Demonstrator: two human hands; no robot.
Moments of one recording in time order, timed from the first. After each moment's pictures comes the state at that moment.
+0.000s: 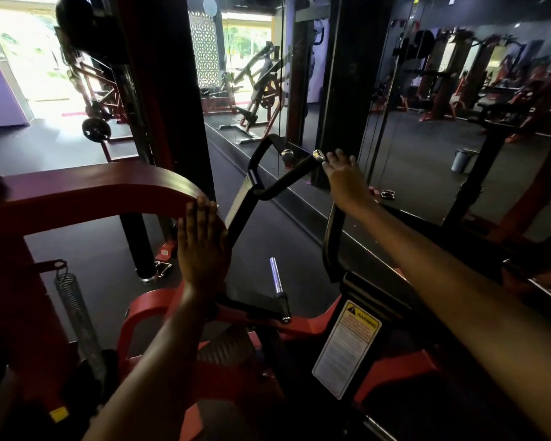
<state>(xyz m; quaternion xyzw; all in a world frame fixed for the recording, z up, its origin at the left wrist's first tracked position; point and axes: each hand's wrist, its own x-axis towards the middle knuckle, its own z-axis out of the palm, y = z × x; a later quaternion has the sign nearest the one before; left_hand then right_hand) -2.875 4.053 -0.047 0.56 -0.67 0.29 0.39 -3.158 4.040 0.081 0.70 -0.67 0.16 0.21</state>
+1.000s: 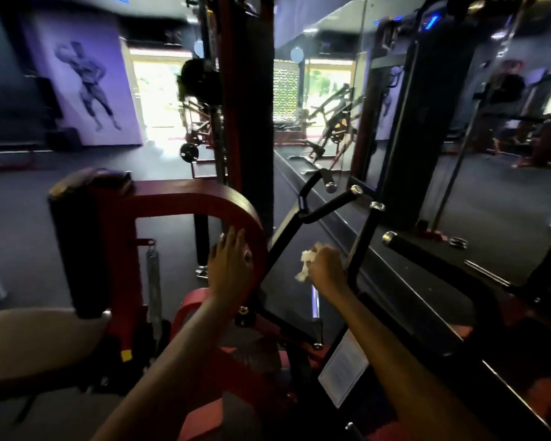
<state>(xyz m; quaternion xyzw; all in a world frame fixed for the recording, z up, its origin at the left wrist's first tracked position) -2.877 4.170 0.016 0.67 -0.66 0.07 0.33 -3.073 4.164 0.038 0.68 -0.62 0.36 -0.12</state>
